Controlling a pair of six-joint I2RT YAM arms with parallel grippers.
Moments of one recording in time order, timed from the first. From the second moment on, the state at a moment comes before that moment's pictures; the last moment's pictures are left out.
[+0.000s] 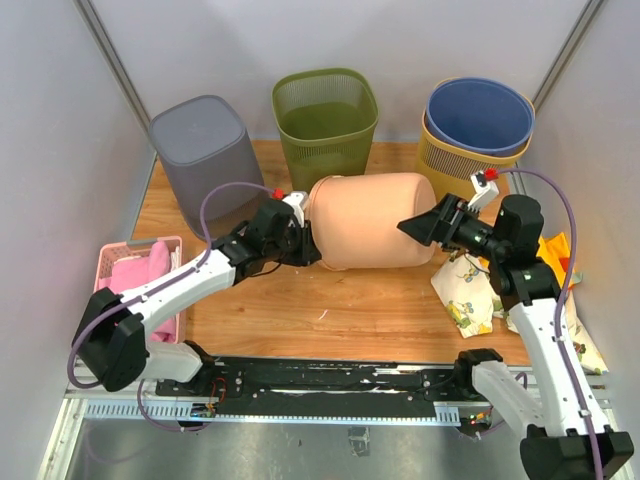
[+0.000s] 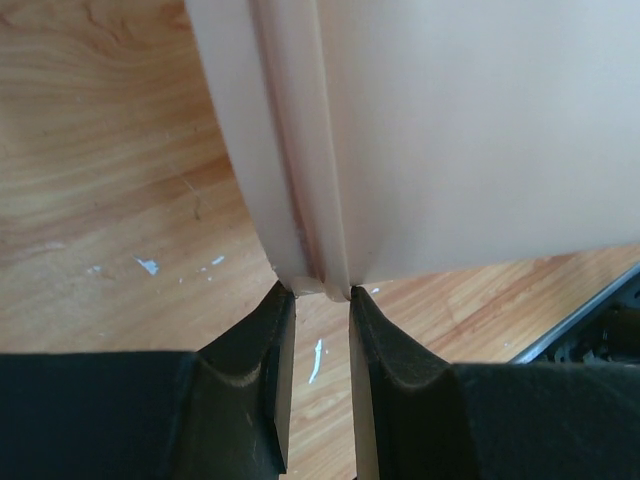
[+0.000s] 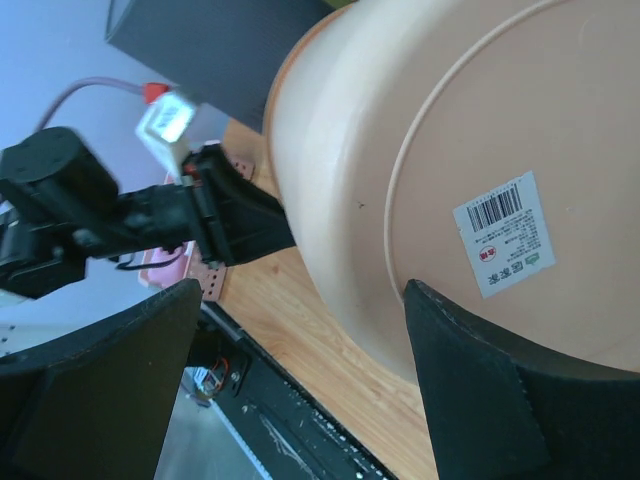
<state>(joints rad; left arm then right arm) -0.69 1.31 0.91 -0.25 0.08 -0.50 0.10 0.82 0.89 -0.37 -0.66 0.61</state>
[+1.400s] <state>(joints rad) -0.72 0.99 1.11 -0.40 -0.09 -0.55 0.14 1.10 1.18 -0.57 -0.26 0.42</state>
